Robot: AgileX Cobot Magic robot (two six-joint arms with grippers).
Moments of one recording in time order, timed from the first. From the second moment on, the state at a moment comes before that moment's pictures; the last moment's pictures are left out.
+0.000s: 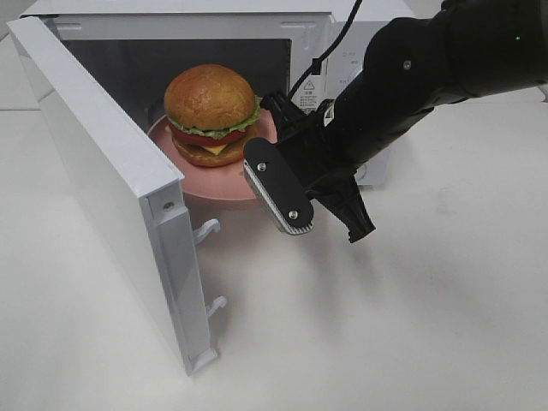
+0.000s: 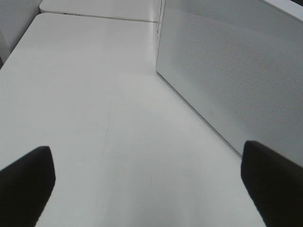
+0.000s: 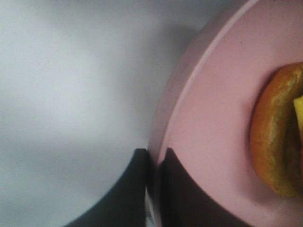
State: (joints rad) left arm 0.11 -0.01 -0.51 -0.15 1.07 0.05; right arm 0.61 1.80 -1.12 0.13 0.34 -1.72
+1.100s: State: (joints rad) left arm 0.11 -0.01 -0.51 -0.15 1.07 0.05; right arm 0.62 2.06 -1.48 -0.04 0.41 -1.43
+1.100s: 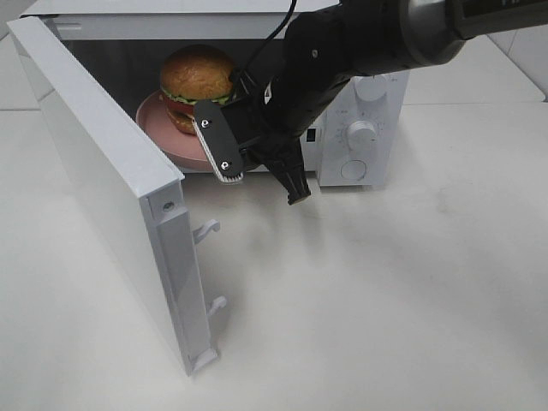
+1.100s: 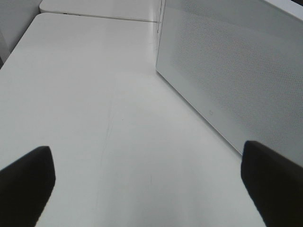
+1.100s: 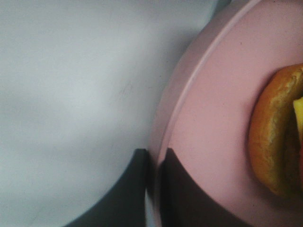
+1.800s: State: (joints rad) left arm 0.11 -0.01 -0.51 -0.15 1.07 0.05; right arm 0.62 2.23 -1.72 -0.17 0.48 -1.24
